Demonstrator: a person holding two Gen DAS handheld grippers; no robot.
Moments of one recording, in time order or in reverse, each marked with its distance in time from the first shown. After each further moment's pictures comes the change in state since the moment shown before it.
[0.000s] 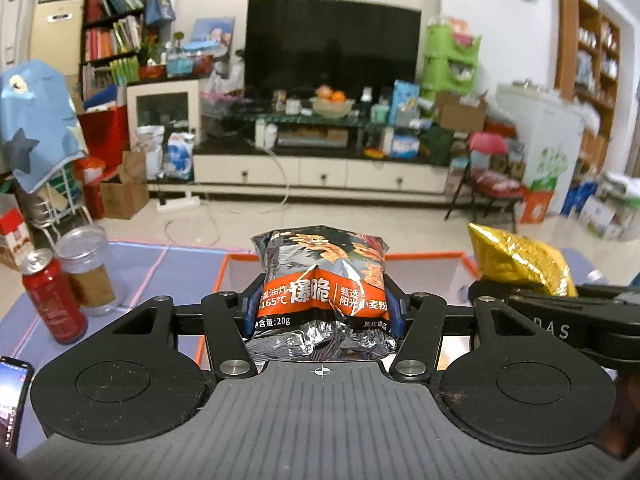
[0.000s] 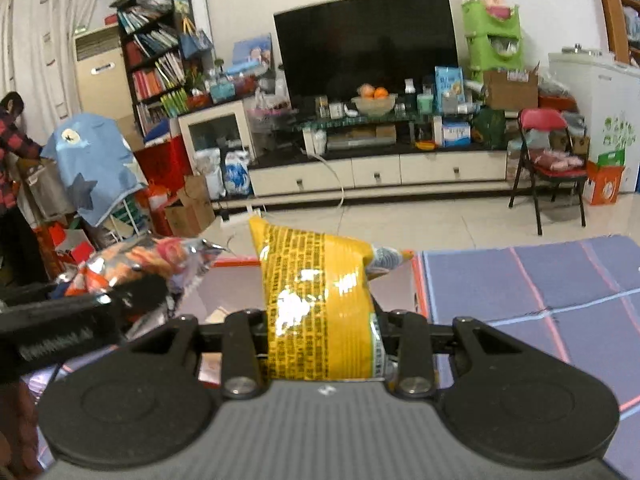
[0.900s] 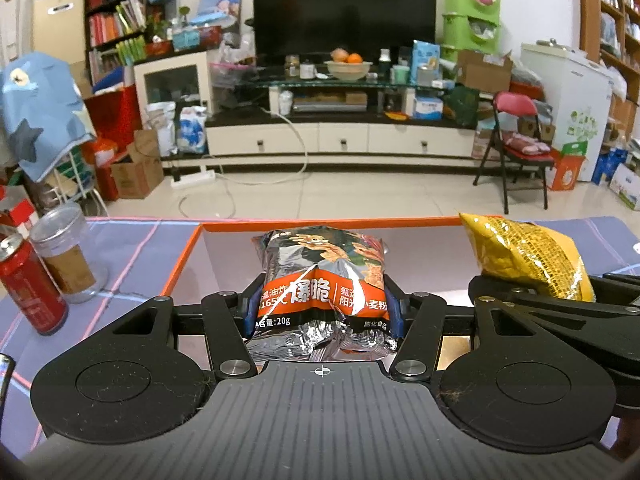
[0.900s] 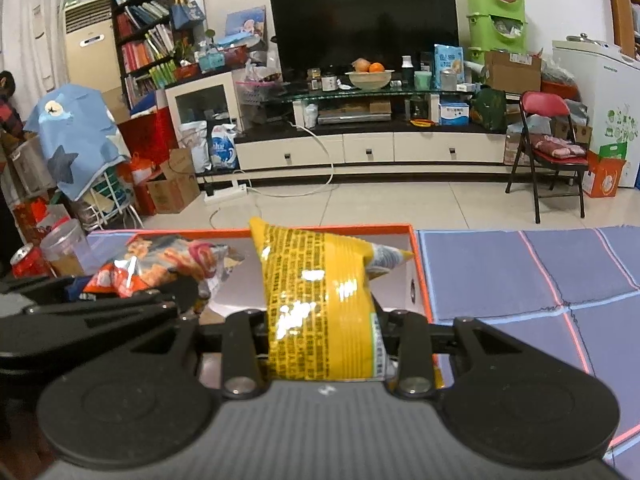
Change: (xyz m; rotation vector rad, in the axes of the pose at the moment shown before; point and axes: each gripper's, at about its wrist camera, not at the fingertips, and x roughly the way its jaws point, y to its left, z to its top) left arm 0.075 -0.027 -0.017 0.032 0.081 0.086; right arm 0.052 -0.004 -0.010 -0.031 0.047 -0.017
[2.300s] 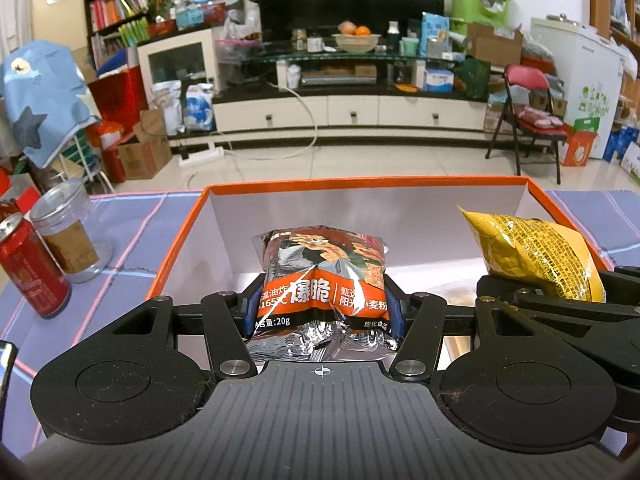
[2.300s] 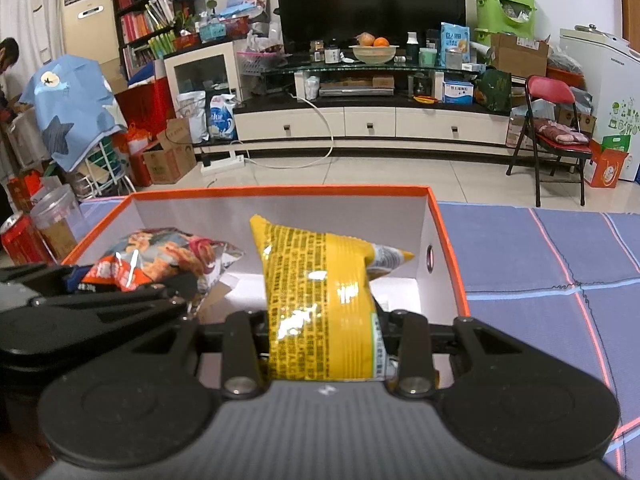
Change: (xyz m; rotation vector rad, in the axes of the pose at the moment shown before) left arm 0.019 0.006 -0.014 0.012 0.077 0.026; right arm 0.018 0.008 -0.011 -0.032 0.084 -0.025
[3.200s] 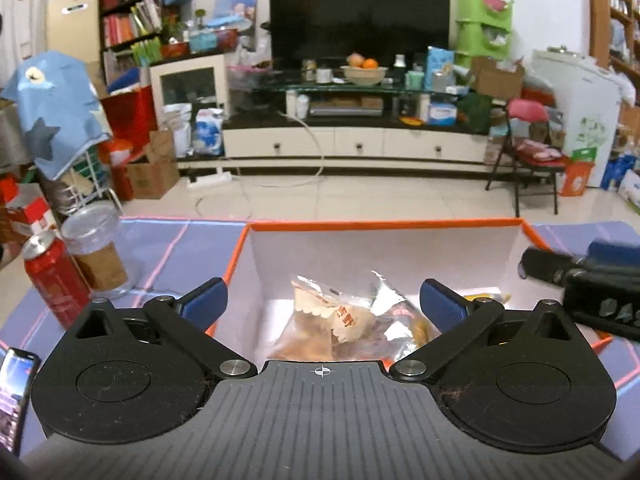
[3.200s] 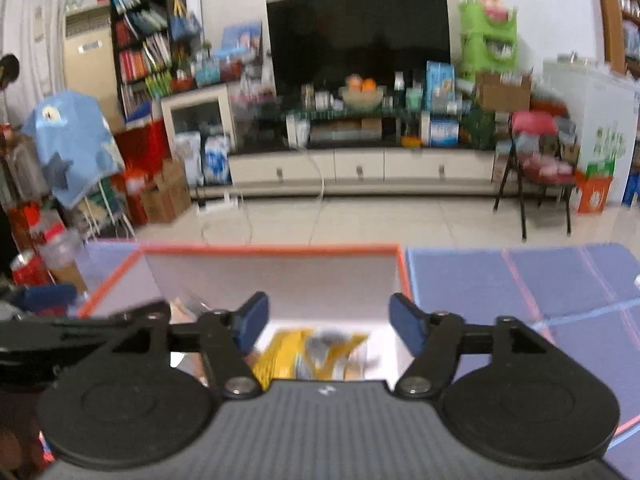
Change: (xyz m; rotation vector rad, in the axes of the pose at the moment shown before) left arm -0.046 0.031 0.013 -0.027 -0.095 -0.010; right arm -0.064 -0.009 0.018 -0.006 -0.184 -0.018
